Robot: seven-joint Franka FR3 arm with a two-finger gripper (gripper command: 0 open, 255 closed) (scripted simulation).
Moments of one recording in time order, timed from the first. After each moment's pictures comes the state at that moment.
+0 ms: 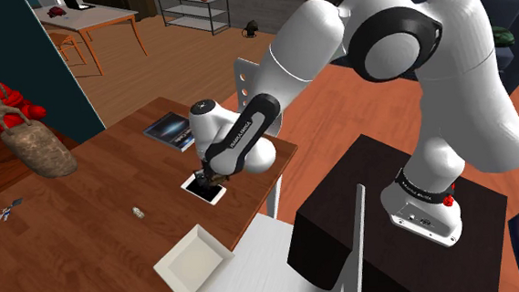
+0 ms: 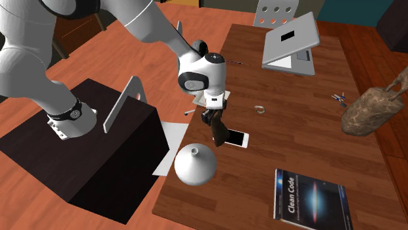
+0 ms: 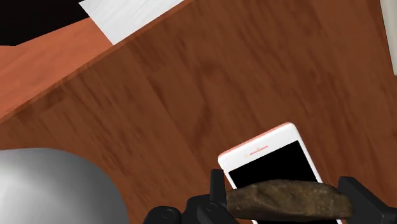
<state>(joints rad) 0.71 0.69 -0.16 -1.91 0.12 2.62 0.83</state>
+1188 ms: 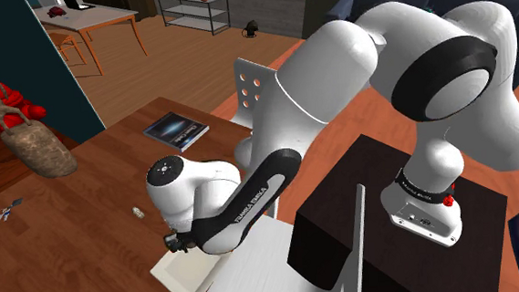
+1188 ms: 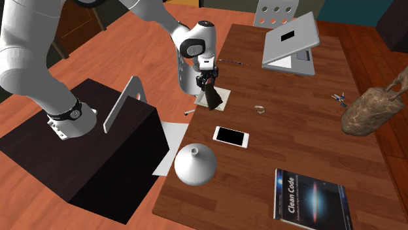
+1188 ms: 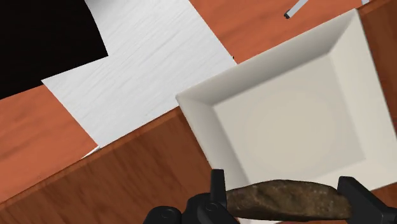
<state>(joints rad) 1.05 0.72 -0.15 -1.78 0.09 2.52 1.21</state>
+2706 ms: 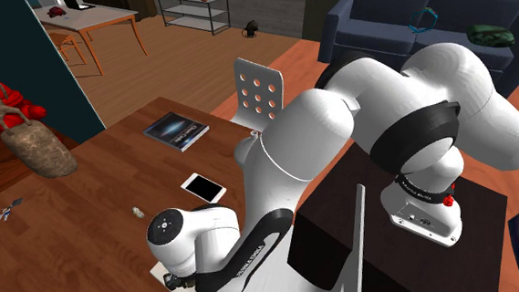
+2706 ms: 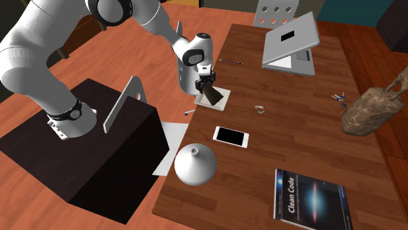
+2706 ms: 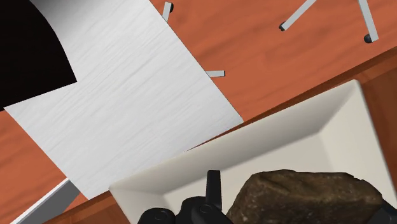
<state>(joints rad) 1.12 0.95 -0.13 -1.60 0.09 2.57 1.31</state>
